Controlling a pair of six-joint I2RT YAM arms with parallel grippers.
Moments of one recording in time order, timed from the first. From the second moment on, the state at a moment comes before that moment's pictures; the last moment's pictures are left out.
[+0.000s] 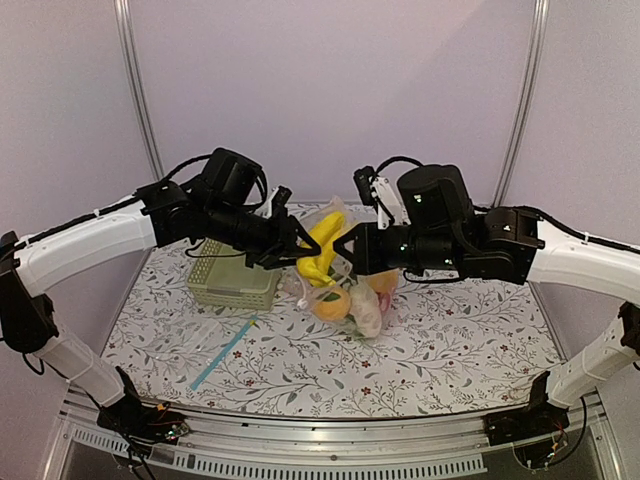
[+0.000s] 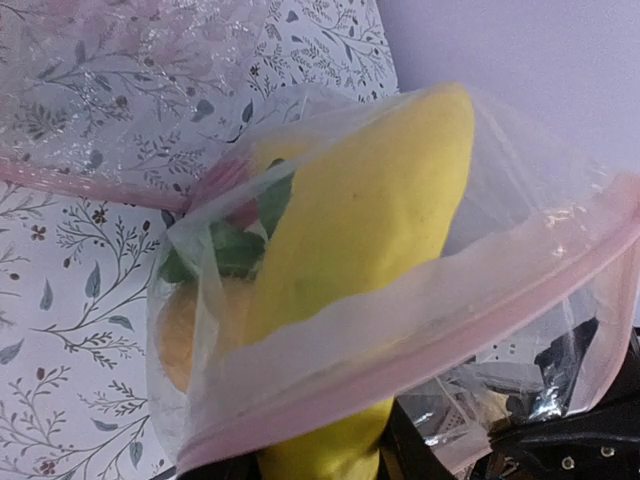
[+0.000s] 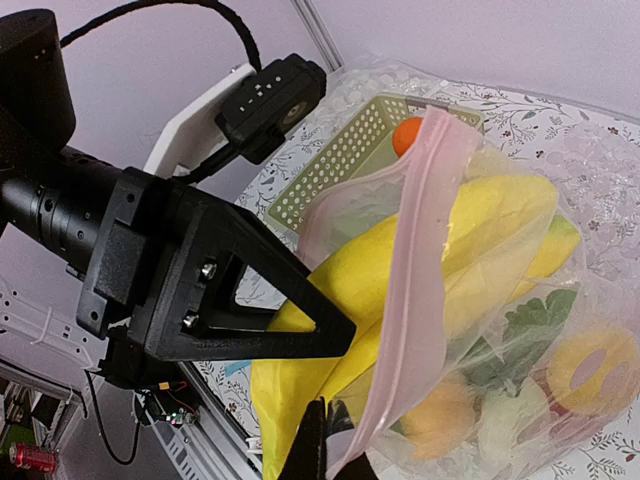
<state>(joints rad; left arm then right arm) -0.84 1.49 1.37 -0.56 0.33 -0.92 1.13 1.42 1.33 -0.36 0.14 0.58</state>
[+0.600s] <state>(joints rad) -0.91 1.51 1.44 -0.62 0.10 -0.75 1.13 1.44 1.35 -0.35 0.15 0.66</state>
